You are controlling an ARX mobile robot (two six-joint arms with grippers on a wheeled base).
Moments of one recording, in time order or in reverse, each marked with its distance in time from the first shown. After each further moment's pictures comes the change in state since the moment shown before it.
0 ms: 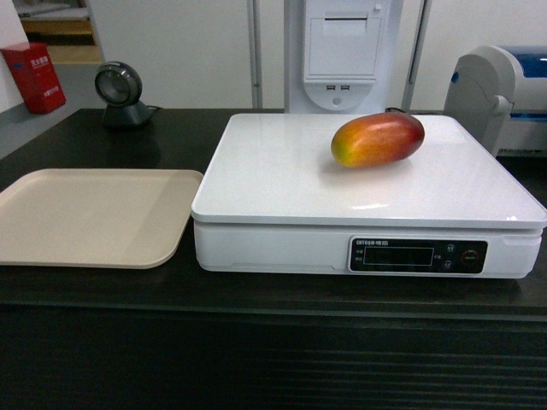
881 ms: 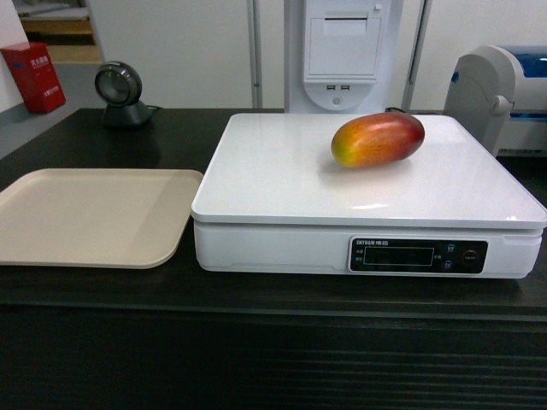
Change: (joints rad) left arm 0.000 0.000 0.000 0.000 0.000 0.000; right arm 0.000 0.000 0.000 0.000 0.000 0.000
